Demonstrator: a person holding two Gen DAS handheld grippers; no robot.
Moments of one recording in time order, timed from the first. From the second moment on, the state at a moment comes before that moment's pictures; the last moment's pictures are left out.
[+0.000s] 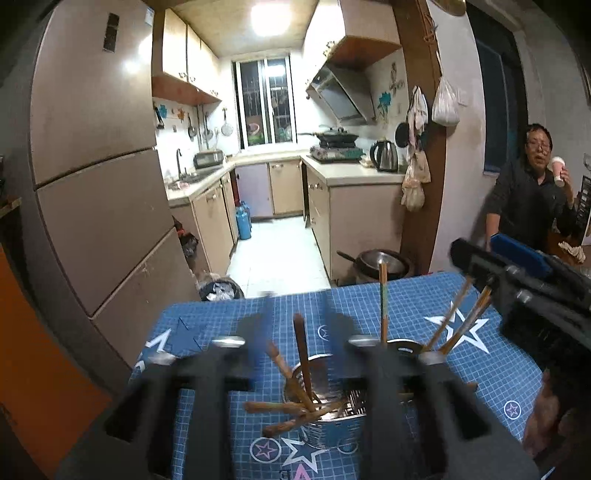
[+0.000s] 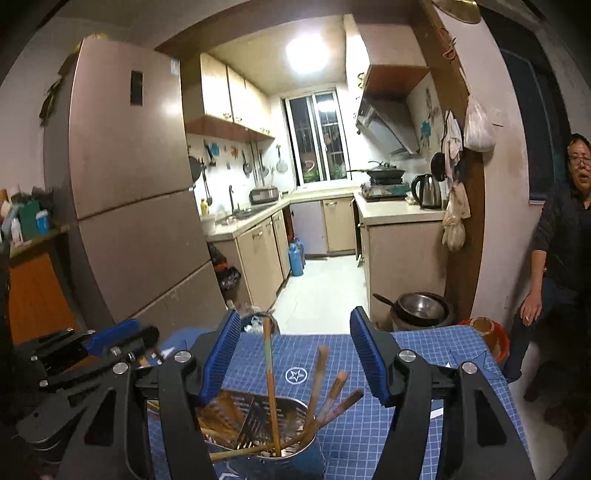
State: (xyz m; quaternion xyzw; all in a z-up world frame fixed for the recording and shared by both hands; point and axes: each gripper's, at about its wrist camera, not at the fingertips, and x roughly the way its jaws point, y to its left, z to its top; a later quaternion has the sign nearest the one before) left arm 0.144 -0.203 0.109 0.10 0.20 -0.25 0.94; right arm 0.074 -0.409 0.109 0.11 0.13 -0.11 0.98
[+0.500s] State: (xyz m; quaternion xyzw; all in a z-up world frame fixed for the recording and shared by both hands) left arm 0.089 -0.149 0.150 0.06 0.11 -0.21 0.97; right arm -0.017 -0.417 0.136 0.10 0.08 -0.13 0.98
